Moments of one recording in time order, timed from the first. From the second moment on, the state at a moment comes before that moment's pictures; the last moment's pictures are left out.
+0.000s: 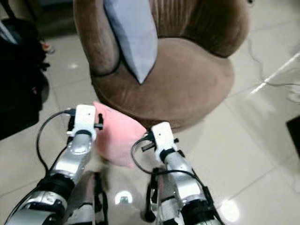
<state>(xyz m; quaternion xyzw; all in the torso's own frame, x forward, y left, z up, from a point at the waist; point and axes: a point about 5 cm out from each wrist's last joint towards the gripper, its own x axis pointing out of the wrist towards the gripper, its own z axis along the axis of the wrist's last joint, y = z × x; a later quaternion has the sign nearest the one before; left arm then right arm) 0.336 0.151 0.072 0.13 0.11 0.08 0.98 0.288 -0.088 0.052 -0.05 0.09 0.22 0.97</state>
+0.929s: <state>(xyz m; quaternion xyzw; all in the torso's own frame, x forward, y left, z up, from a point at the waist) 0.333 0.149 0.066 0.12 0.13 0.08 0.98 0.291 -0.091 0.053 -0.06 0.09 0.20 0.97</state>
